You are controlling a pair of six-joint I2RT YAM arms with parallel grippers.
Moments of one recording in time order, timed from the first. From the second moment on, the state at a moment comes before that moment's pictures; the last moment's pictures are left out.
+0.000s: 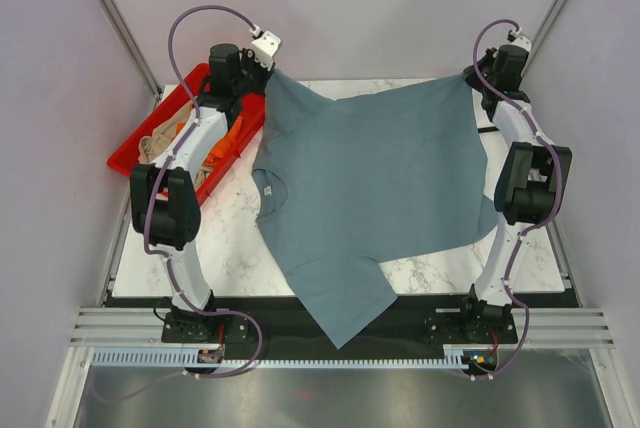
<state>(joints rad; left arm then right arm) -0.19 1.93 1.68 0.01 0.29 0.40 -0.15 2.12 1.76 0.07 -0.09 0.49</state>
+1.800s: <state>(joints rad) -0.54 1.29 1.01 -0.53 -0.05 0.18 -0.30 1.88 1.36 -0.25 -0.05 0.60</state>
